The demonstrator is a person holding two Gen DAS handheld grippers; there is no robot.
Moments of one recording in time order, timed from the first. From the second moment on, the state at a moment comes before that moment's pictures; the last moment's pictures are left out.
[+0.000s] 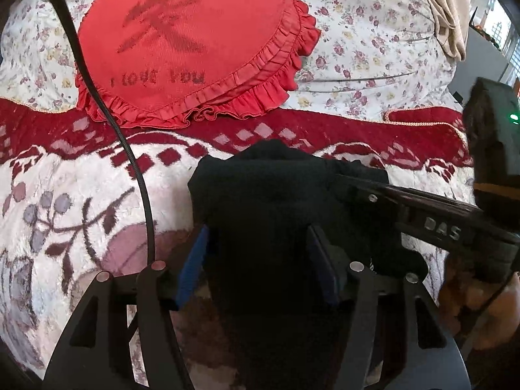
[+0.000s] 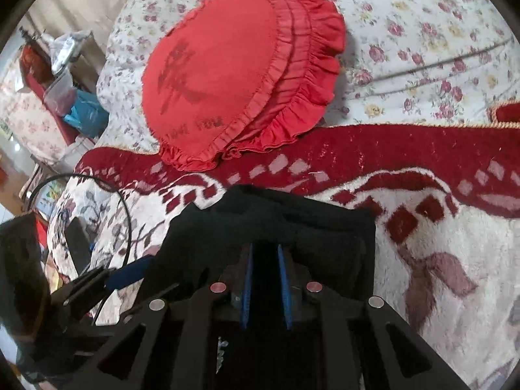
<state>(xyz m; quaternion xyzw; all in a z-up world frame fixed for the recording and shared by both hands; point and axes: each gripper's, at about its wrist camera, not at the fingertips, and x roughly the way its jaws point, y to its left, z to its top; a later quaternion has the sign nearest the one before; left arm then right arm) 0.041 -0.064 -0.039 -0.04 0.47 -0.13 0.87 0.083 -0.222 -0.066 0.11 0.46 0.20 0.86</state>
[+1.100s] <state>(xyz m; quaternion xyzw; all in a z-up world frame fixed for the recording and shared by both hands) -0.013 -0.077 -0.033 -0.02 0.46 -0.11 0.88 -0.006 -0.250 -0.054 0.07 0.45 0.17 0.87</state>
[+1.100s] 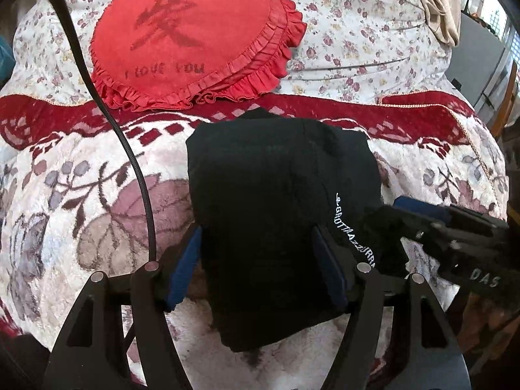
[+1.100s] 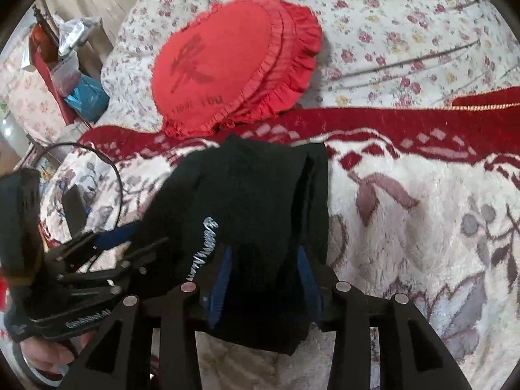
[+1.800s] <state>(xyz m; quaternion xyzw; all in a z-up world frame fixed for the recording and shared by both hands) -0.001 -0.061 -0.033 -0.05 0.47 -0.12 0.87 0.018 -0.263 -0.069 0.11 0.46 0.16 0.87</state>
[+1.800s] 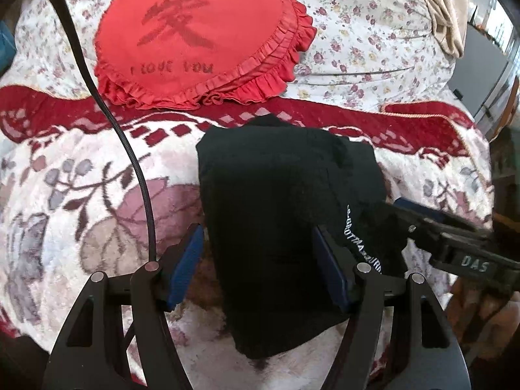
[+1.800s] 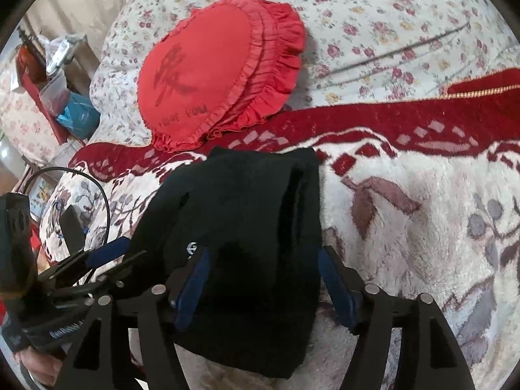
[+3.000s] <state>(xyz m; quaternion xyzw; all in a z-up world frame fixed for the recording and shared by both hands) 0.084 0.019 -0.056 -0.15 0.51 -0.09 0.84 0.116 -0.183 -0.091 0.12 0.46 0.21 0.85</state>
